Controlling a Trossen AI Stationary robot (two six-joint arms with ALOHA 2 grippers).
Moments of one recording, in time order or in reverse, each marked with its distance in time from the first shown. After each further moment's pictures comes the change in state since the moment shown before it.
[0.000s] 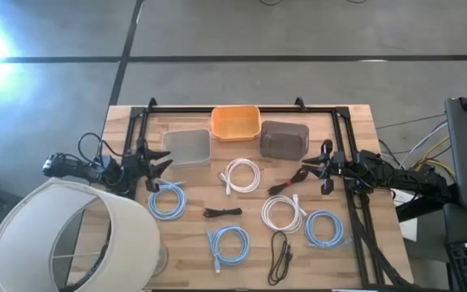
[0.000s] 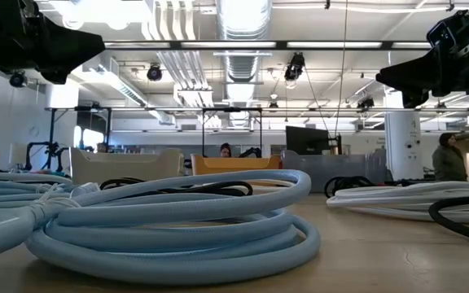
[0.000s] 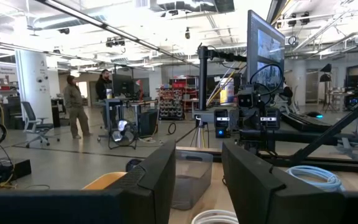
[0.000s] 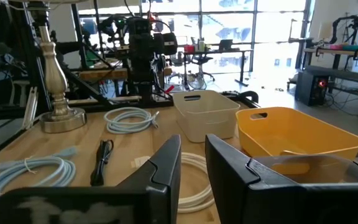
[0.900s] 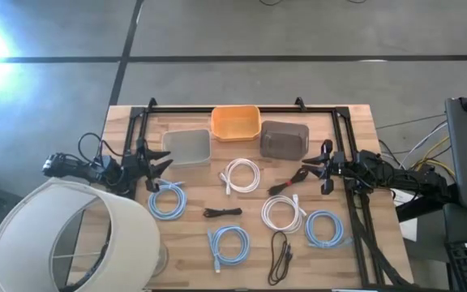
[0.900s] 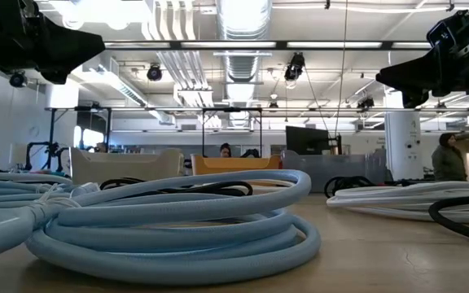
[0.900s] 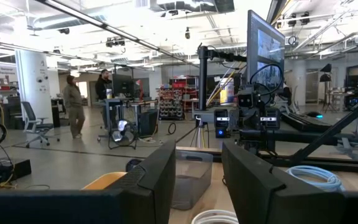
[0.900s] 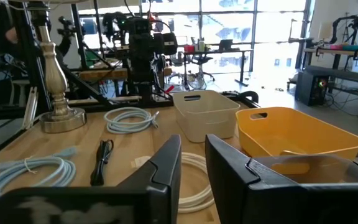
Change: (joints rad) left arm 0.000 0.000 0.000 0.000 0.000 0.000; right arm 0.000 0.000 0.000 0.000 0.000 0.000
